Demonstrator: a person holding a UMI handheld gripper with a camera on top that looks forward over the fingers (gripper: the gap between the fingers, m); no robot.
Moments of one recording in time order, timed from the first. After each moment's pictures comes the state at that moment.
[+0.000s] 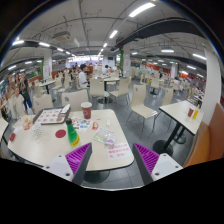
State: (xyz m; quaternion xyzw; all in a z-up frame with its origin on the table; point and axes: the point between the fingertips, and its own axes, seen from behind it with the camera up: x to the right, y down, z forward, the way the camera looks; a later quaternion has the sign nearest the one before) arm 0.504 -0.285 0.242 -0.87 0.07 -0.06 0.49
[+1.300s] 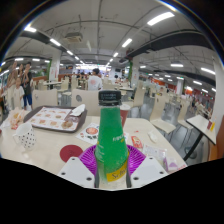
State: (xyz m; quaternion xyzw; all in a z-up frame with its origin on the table) arm 0.320 -0.004 0.085 -0.83 0.02 -0.09 0.55
